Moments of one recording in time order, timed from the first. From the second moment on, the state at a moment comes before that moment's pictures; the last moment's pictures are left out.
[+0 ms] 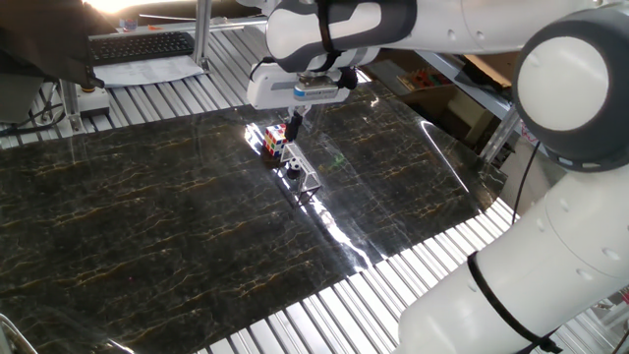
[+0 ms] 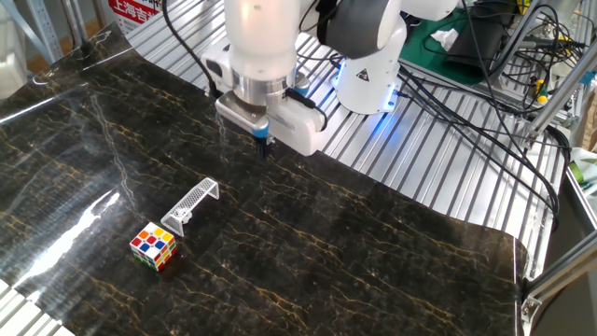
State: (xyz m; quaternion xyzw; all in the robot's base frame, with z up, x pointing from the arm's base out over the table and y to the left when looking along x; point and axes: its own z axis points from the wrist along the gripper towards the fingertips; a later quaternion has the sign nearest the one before) arm 0.488 -0.025 0.271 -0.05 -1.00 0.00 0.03
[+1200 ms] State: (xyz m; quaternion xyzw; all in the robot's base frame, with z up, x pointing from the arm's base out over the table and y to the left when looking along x) arm 0.492 -0.027 0.275 -0.02 -1.00 0.00 0.03
